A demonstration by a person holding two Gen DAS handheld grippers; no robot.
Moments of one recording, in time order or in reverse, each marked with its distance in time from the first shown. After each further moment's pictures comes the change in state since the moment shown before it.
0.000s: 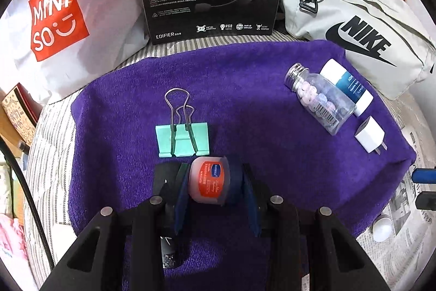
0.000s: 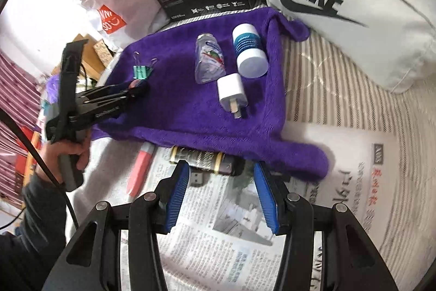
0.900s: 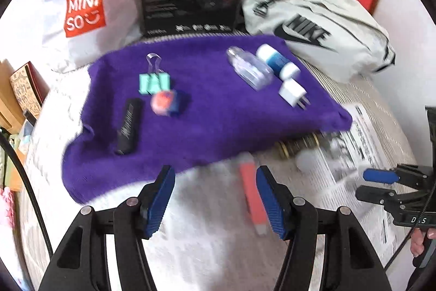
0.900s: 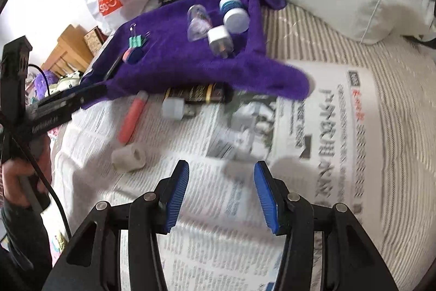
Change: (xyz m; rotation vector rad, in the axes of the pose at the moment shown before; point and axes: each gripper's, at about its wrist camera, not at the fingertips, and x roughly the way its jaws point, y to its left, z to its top) left arm -0.091 -0.046 -0.076 -0.060 -0.032 -0.065; right arm -0.015 0.007 -0.074 0.003 0.007 -0.105
